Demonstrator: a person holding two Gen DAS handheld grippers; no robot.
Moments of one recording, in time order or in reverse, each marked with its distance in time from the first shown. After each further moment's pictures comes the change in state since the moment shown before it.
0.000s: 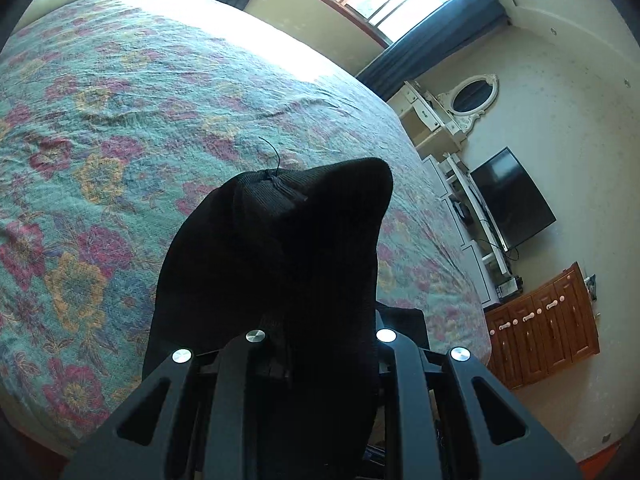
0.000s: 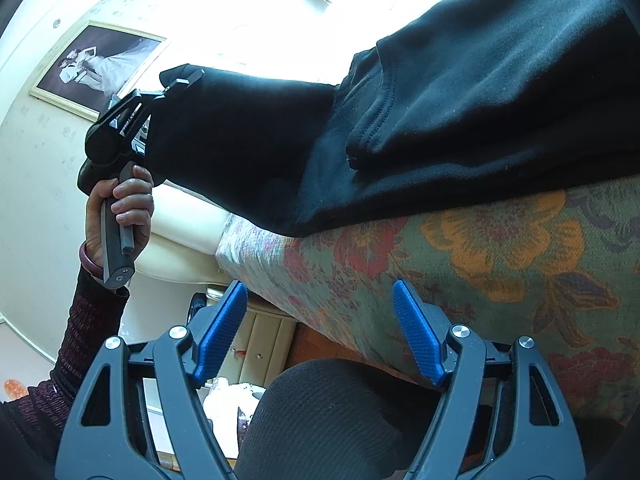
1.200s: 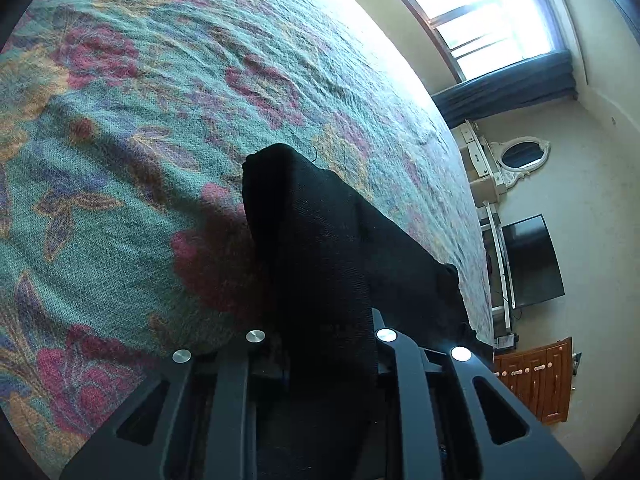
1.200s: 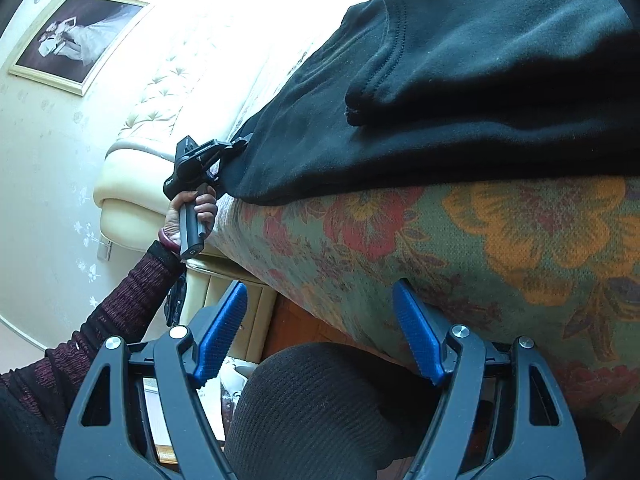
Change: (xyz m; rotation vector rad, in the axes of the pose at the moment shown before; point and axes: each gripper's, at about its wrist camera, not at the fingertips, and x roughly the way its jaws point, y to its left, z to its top) left arm -0.038 0.269 -0.005 -0.312 0.005 0.006; right arm 0.024 0.006 0.006 -0.005 0.135 -0.067
